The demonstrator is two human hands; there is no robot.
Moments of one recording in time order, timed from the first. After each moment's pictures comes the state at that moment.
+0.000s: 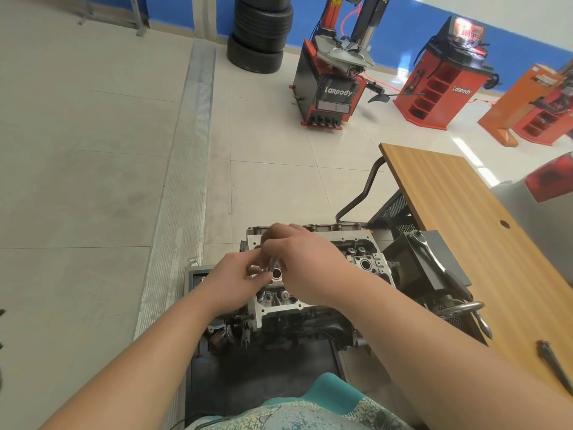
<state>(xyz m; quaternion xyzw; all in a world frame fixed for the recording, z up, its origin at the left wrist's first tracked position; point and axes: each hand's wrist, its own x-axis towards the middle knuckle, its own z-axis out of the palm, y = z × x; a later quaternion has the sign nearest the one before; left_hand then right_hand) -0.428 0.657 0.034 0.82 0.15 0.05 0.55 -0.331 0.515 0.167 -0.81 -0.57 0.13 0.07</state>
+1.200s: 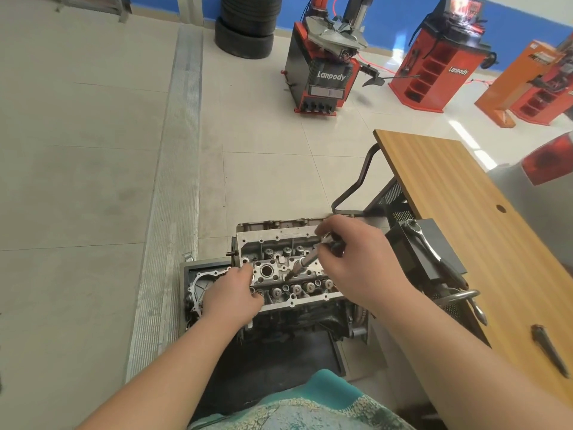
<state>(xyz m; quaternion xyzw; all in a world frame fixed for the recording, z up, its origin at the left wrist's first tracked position) -0.407 0.619 -0.034 0.92 0.29 -0.03 0.25 -0.299 0.446 0.176 -0.89 -0.39 0.01 0.25</state>
